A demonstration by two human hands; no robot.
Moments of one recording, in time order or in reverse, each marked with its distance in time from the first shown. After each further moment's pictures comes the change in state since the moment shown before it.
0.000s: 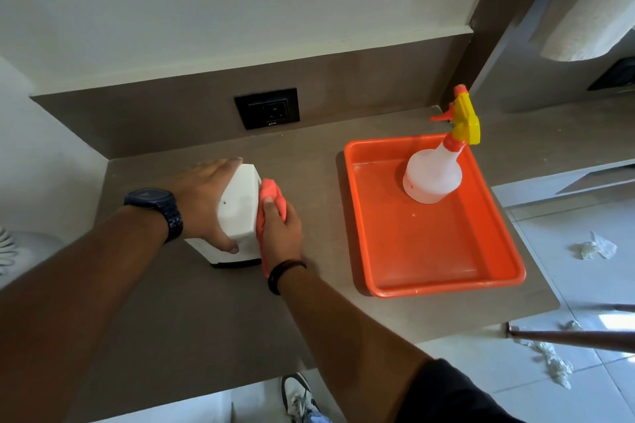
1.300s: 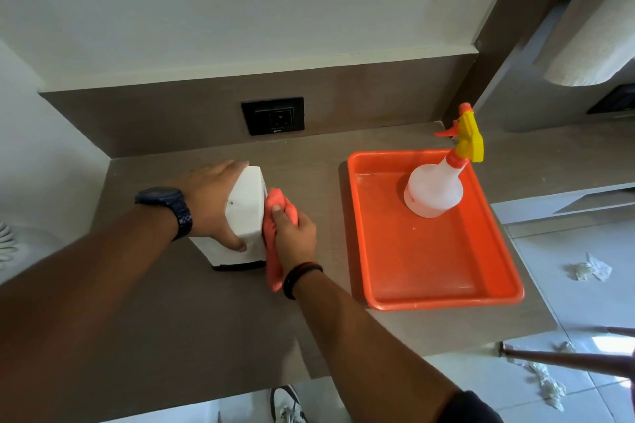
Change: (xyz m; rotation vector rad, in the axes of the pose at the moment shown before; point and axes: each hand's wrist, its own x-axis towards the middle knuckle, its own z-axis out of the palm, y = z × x) left_hand 0.003 0.005 -0.005 -0.050 0.053 -0.024; right_hand -0.005 -0.026 -0.024 -0.069 0.005 0.057
